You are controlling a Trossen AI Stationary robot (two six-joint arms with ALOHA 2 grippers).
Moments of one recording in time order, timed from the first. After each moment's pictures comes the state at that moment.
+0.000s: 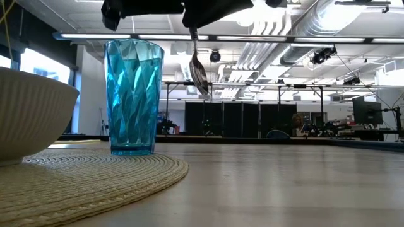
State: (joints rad) left arm -0.63 1.60 0.91 0.36 -0.98 -0.40; right arm 0.55 2.09 1.72 -0.71 1.12 0.74
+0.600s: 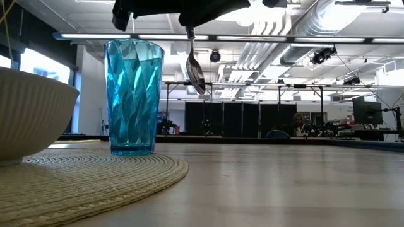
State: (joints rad) left arm -0.58 1.61 0.91 0.46 -0.98 -0.34; right arm 0.55 2.09 1.72 -0.67 1.09 0.73
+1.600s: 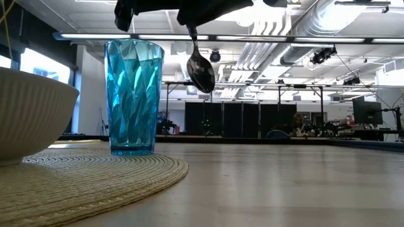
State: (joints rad) left arm -0.58 1.61 0.91 0.46 -0.92 -0.34; right arm 0.56 2.09 1.72 -0.67 1.04 0.69
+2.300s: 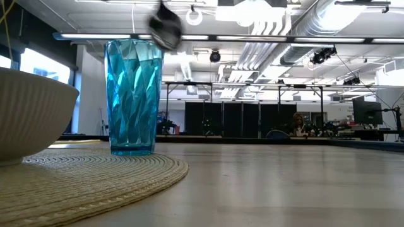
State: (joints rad) left arm -0.70 1.48 0.91 0.33 -0.82 -0.35; right arm 0.72 1.95 1.72 -0.67 1.09 0.62
